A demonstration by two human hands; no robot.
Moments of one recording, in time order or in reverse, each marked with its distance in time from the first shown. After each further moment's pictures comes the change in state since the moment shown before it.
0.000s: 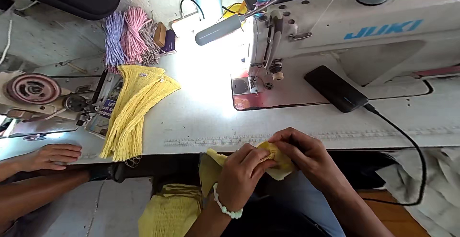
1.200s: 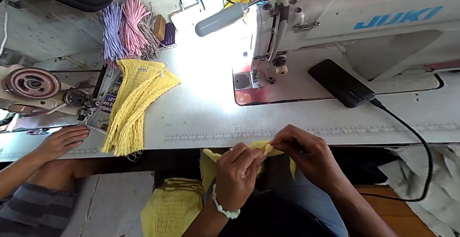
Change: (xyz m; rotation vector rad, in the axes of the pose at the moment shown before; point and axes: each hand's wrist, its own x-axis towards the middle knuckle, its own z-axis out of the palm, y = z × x) left_hand -0.017 -0.004 -0.003 0.016 0.075 -0.085; right_hand -0.002 0.008 0.002 -0.307 0.009 -0.212
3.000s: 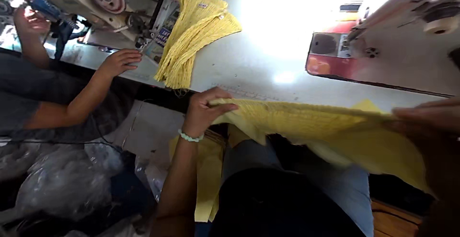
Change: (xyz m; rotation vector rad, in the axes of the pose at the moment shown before) left_hand -0.026 -0.060 -0.147 -0.210 0.040 -0.326; right_hand 0.027 -0.031 -0.021 -0.217 -0.035 -0.277
